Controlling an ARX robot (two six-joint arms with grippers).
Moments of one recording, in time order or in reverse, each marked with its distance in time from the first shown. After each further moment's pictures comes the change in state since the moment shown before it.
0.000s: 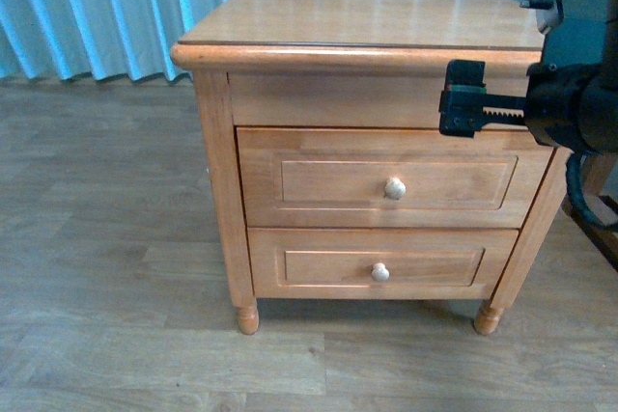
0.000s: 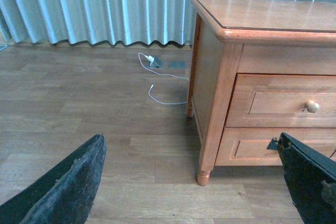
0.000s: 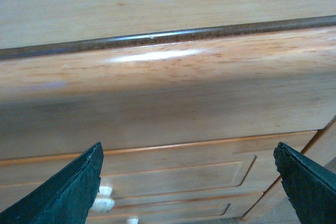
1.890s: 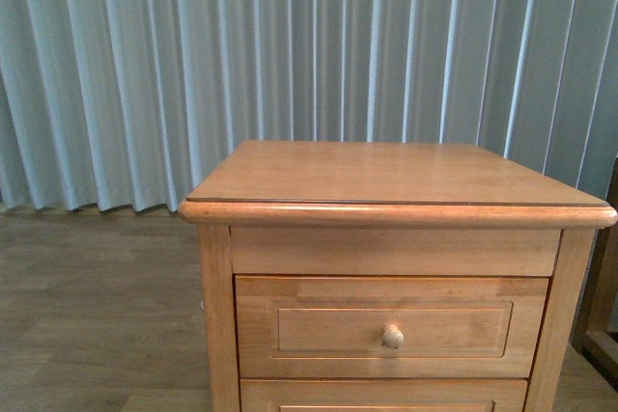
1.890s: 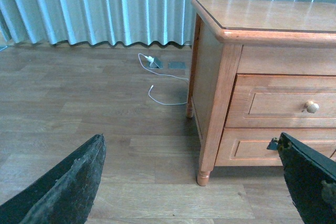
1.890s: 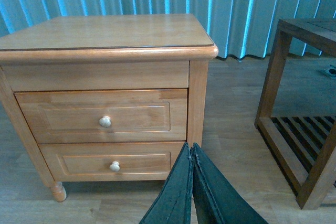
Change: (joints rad) left arm 0.000 -0.001 0.000 0.000 0.001 0.000; right arm -0.215 -1.791 -0.860 -0.614 -0.164 -0.132
